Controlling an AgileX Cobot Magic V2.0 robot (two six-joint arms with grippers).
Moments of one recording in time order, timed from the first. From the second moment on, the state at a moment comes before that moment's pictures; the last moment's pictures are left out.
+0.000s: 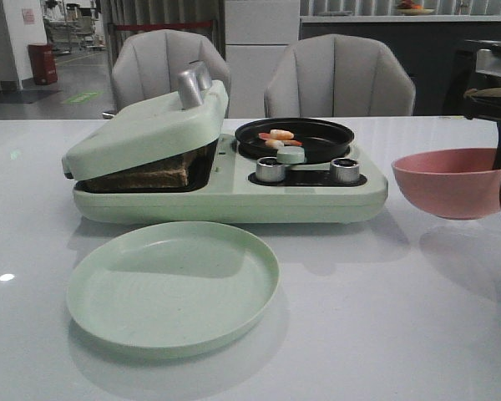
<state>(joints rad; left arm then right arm) -0.26 0.04 -0.31 -0.33 0.49 0.30 -0.11 1.96 -1.49 0.26 0.94 -0.17</state>
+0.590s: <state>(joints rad) -0.26 0.04 -0.31 -0.33 0.49 0.30 -0.11 1.96 -1.49 0.21 0.94 -0.17</state>
